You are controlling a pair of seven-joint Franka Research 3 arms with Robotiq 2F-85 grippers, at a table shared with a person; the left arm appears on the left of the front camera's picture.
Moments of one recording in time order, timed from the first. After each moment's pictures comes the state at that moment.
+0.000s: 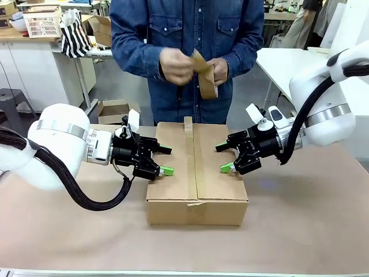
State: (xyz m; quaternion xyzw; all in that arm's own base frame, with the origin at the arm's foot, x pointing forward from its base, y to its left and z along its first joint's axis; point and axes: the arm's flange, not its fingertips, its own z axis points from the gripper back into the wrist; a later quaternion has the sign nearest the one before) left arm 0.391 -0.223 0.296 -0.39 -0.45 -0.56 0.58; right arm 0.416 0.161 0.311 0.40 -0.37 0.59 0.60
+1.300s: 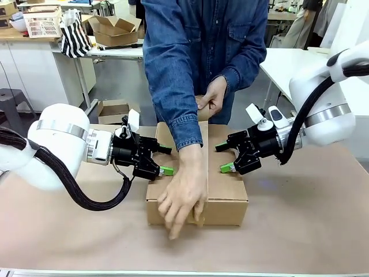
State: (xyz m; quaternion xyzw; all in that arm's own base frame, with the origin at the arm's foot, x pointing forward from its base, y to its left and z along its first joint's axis) left arm 0.391 -0.222 0.296 -0.39 -0.45 -0.56 0.58; right arm 0.416 0.161 0.311 0.40 -0.37 0.59 0.60
